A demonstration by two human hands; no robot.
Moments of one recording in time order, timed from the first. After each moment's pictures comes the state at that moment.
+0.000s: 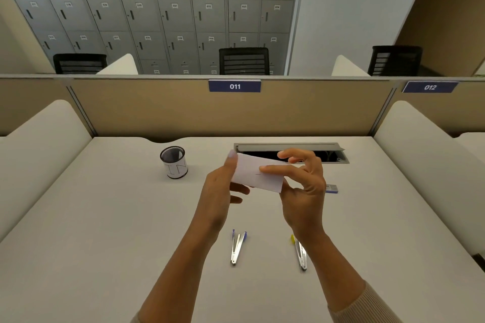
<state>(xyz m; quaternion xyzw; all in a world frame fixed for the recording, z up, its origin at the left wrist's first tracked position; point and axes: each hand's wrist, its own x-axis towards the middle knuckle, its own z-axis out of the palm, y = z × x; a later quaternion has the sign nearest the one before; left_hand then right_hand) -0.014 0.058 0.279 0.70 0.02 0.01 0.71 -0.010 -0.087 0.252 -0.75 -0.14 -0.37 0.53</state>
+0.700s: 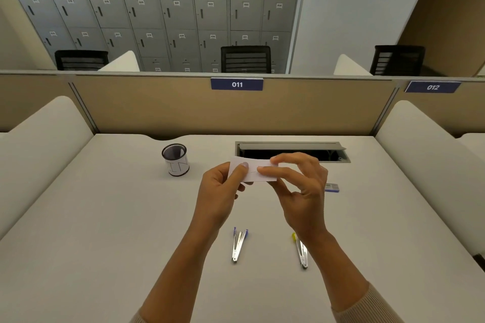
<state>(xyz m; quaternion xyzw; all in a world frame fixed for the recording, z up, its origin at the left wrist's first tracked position) -0.008 0.064 0.262 0.73 0.00 0.07 0.68 -0.008 -0.091 0.242 -0.80 -0.19 -0.42 0.39</state>
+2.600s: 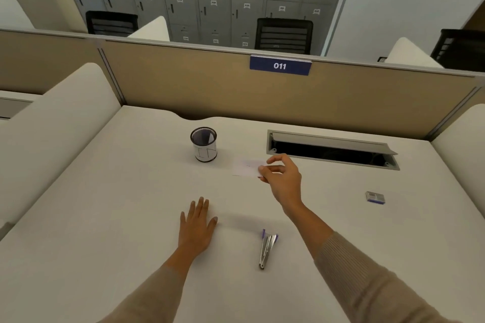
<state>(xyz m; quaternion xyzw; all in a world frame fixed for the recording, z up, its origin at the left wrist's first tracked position) 0.067 0.217 -0.026 0.98 0.08 -0.11 0.18 0.130 -0.002 0.139 -0.76 0.07 -0.04 0.65</state>
